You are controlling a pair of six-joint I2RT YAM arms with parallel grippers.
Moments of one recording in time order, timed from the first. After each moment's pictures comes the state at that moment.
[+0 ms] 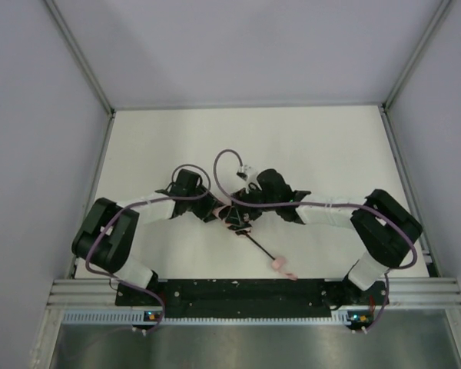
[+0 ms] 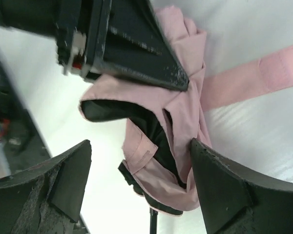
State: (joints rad) left arm -0.42 1.55 0.66 -0.07 0.29 -1.28; right arm 0.77 1.63 0.82 0.21 -0.44 0.41
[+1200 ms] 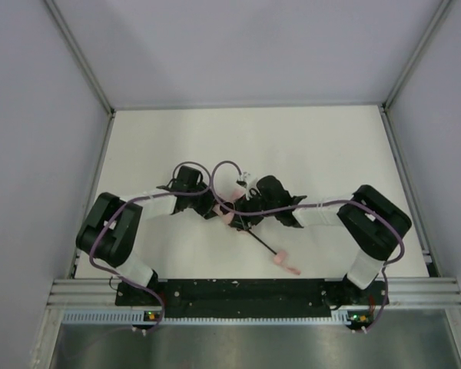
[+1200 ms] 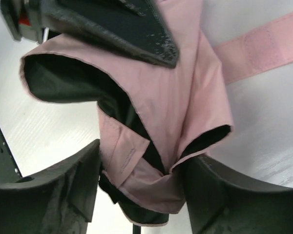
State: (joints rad) left arm -0.41 1.62 0.72 -0.09 0.30 -1.28; right arm 0.81 1.71 0.77 0.30 -0.36 0.29
